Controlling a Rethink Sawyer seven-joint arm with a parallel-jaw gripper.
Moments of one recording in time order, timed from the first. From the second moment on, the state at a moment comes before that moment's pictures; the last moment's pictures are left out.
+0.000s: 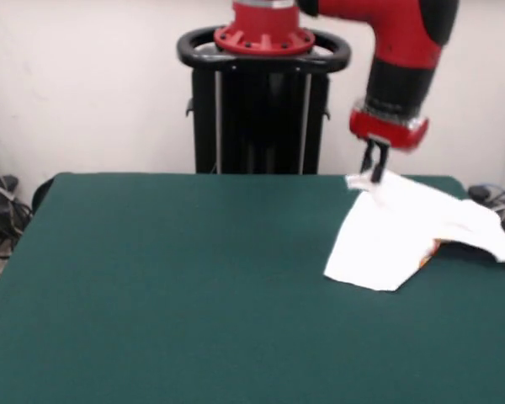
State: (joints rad) arm 0.11 -0.74 -0.14 2.14 0.22 0.21 2.15
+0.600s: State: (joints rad) arm -0.07 -0.83 -0.14 2.16 0.05 0.22 2.15
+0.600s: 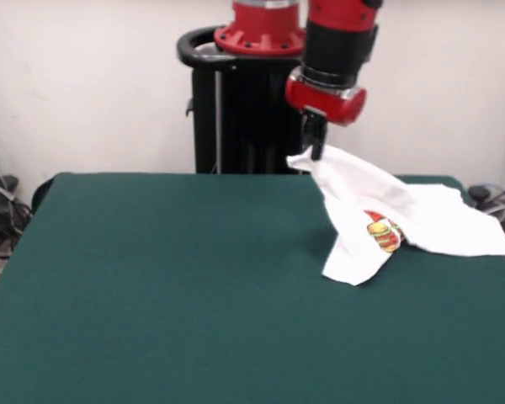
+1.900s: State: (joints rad) arm 0.37 -1.04 -0.20 1.83 0.07 0.96 2.18
